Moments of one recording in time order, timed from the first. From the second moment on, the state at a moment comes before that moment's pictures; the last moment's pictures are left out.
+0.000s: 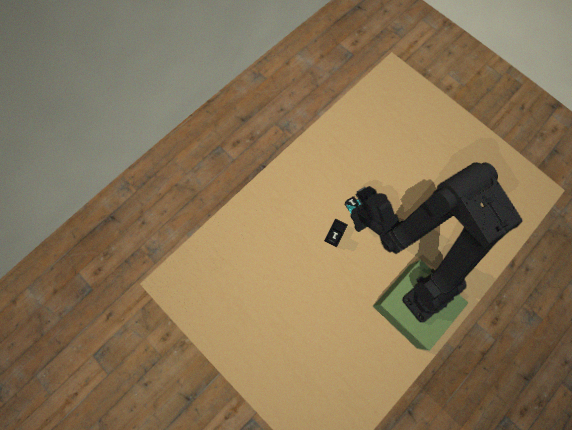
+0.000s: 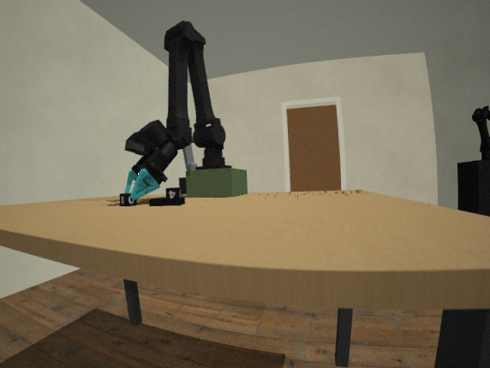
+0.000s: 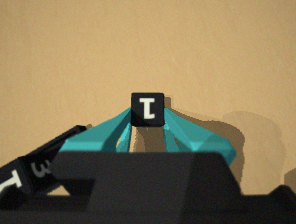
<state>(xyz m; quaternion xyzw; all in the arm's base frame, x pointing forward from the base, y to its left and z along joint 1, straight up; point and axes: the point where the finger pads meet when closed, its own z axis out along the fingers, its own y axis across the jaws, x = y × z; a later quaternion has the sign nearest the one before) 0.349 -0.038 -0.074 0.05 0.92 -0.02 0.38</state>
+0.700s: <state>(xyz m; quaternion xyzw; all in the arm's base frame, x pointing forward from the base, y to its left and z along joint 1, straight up) 0.348 -0.038 -0.074 0.05 0.92 -0.02 0.38</state>
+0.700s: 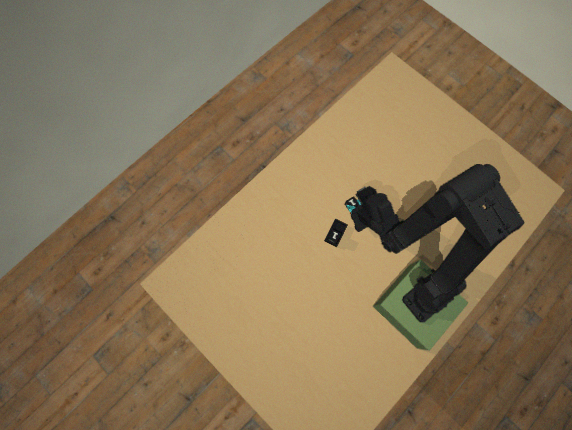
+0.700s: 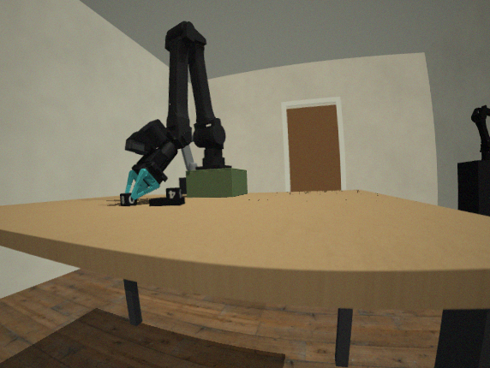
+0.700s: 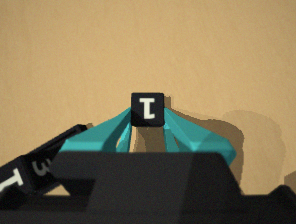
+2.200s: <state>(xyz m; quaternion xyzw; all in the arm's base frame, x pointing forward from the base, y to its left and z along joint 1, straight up) 0.345 -0.037 -0.012 0.05 0.94 -0.02 0.33</state>
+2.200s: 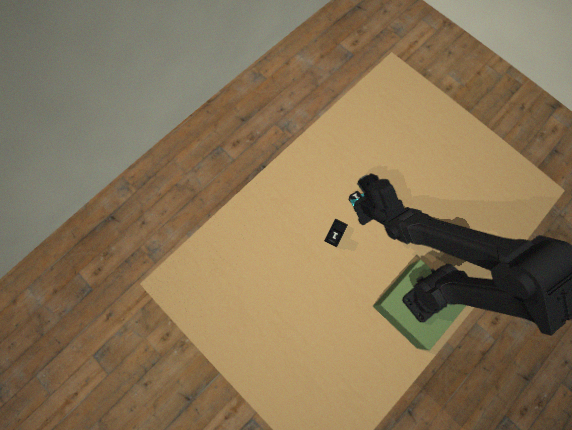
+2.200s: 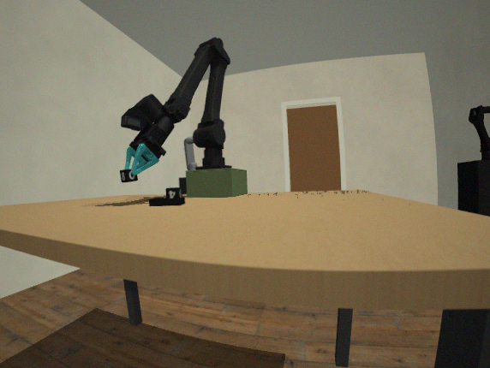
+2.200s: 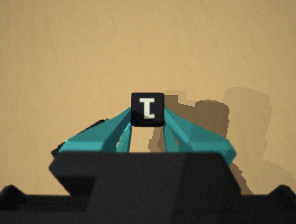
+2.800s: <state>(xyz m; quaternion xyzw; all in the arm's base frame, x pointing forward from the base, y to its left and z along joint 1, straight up) 0.344 -0.037 -0.008 0.05 0.97 -0.01 0.23</state>
